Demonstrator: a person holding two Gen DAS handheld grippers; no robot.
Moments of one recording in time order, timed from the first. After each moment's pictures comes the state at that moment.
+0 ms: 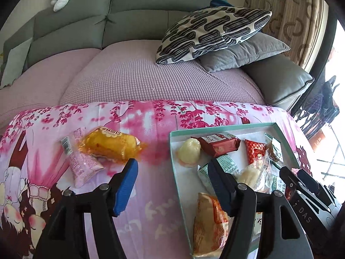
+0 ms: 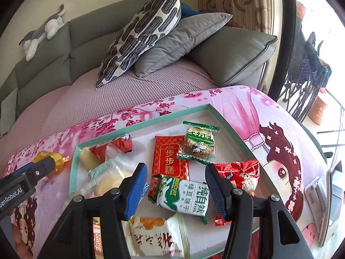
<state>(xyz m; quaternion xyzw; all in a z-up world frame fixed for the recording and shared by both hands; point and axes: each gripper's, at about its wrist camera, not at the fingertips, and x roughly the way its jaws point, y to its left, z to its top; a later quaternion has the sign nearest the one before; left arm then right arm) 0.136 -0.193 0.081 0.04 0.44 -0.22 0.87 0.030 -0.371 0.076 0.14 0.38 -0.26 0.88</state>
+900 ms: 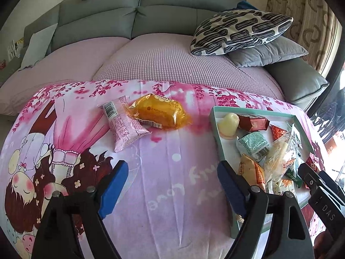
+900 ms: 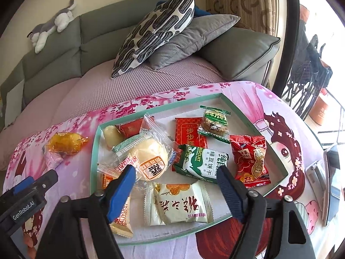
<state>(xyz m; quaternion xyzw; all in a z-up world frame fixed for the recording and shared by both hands) 0.110 -0.131 0.058 0.02 0.45 -0.15 0.88 0.012 -0.325 0.077 0.14 0.39 -0.25 0.88</state>
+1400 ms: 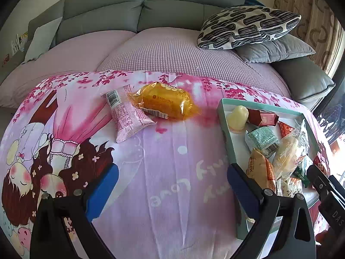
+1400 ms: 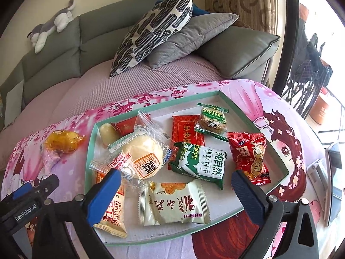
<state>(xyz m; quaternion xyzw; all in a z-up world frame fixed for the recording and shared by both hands) 0.111 -0.127 0.042 0.02 0.46 -0.14 0.88 0.009 -0.329 0.069 0.14 0.39 -0.25 0.88</state>
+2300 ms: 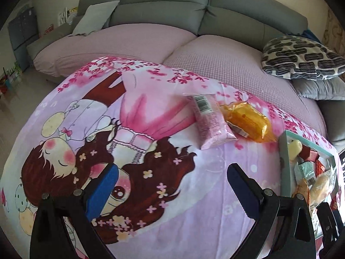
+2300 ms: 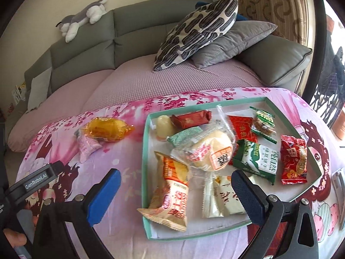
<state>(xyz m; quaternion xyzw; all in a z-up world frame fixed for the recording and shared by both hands) 0.128 -0.031 0.047 -0.05 0.46 0.02 0.89 0.031 -0.256 0.074 0.12 0.38 -0.14 0.90</state>
